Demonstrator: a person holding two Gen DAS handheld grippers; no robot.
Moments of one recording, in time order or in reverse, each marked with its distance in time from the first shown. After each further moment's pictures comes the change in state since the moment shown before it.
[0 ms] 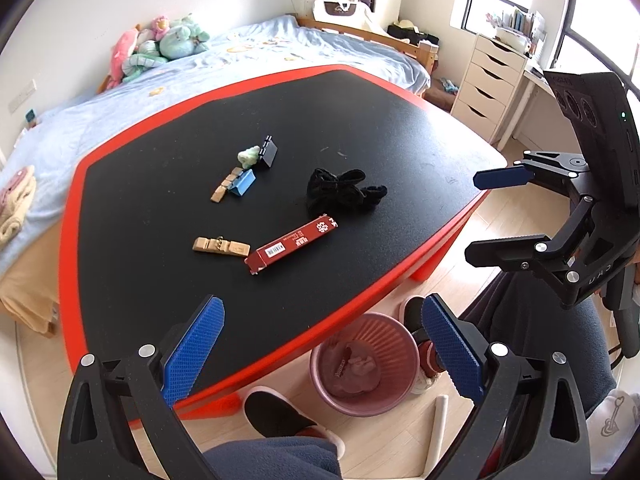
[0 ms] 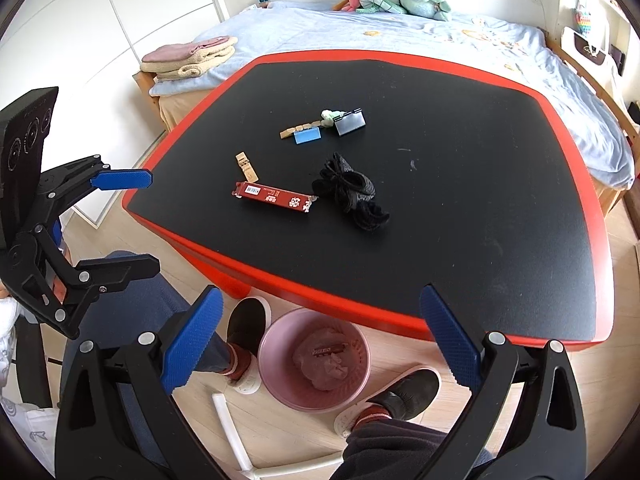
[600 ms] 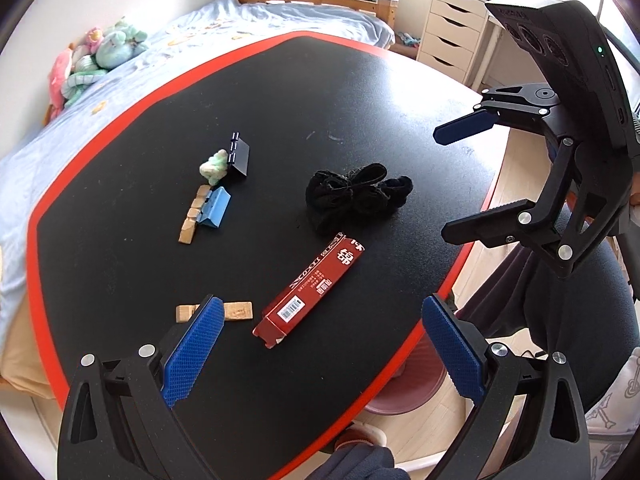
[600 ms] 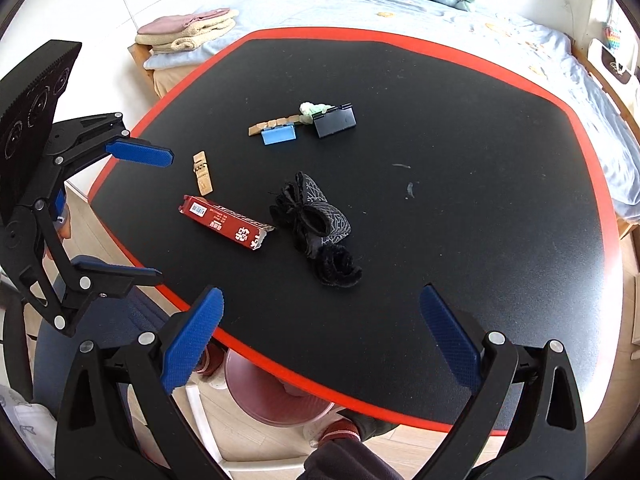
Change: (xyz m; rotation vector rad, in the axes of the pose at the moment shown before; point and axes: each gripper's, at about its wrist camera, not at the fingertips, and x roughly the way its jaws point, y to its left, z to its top) left arm 0.070 0.021 0.040 0.205 0.121 -0.084; right arm 0.063 -0.032 0.044 -0.079 0.093 0.007
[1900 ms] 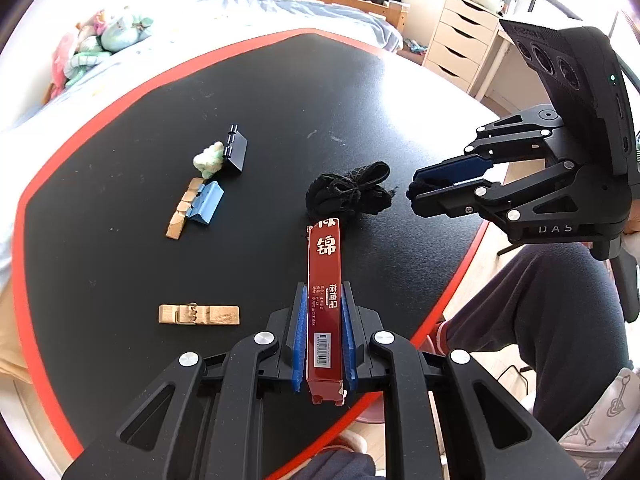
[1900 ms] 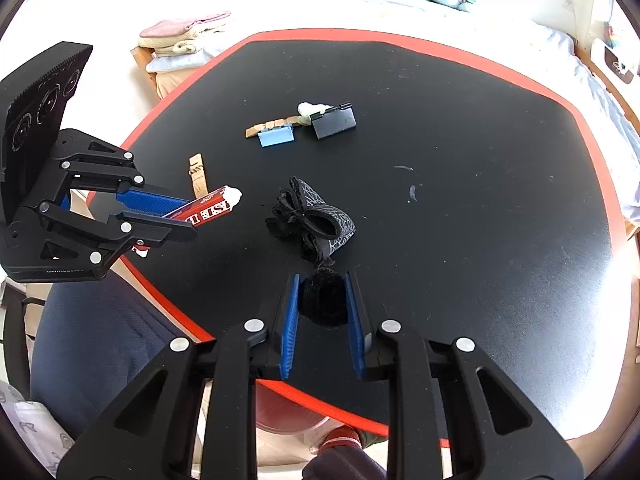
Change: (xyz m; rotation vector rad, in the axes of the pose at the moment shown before) left arm 0.002 0.003 0.000 -0.093 -0.012 -0.044; right arm 0.000 -0.004 -0.006 0.004 -0.031 0.015
